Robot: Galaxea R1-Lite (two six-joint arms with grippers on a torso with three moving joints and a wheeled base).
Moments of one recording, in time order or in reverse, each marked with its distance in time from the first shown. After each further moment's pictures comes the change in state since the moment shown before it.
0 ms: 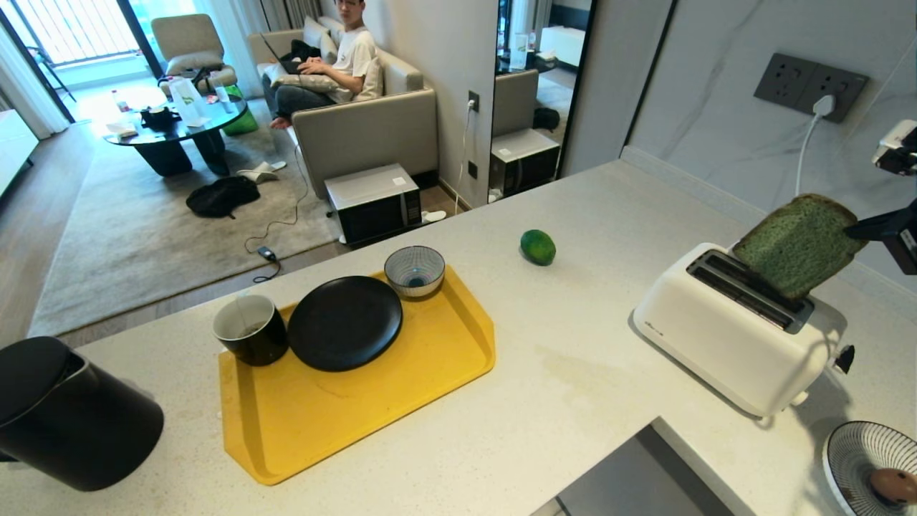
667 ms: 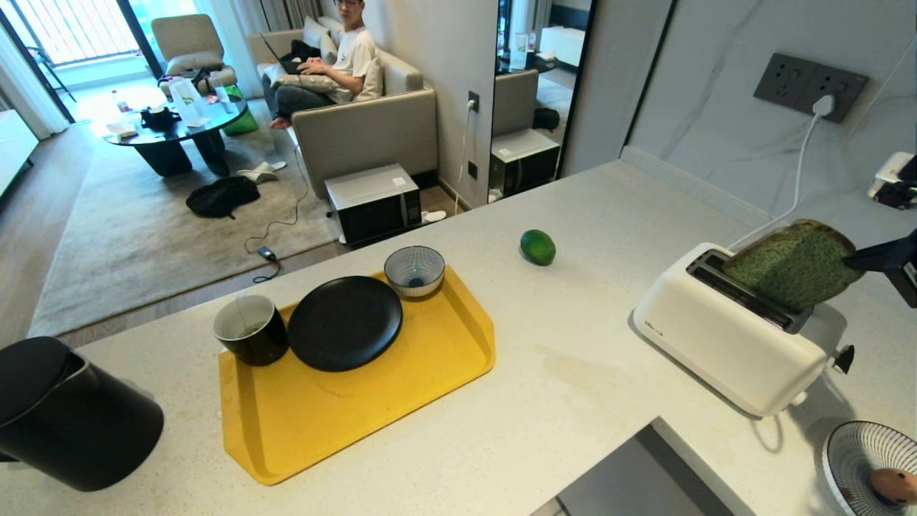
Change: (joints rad) left arm 0.000 0.000 0.000 0.000 0.000 0.000; right arm 0.002 -0.054 0.124 0.008 0.006 -0.052
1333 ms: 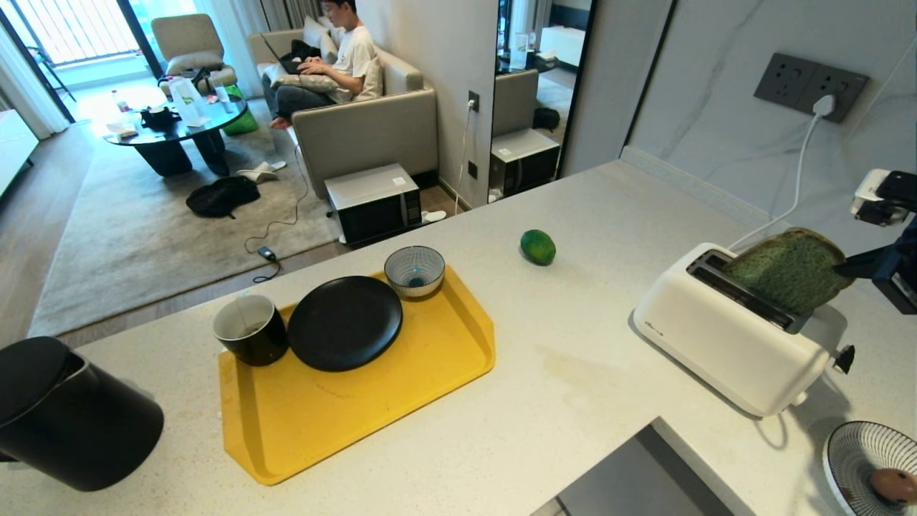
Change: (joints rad) left arm 0.000 0.000 0.000 0.000 0.000 0.000; right arm 0.000 0.048 -0.011 0.003 -0.008 -0.105
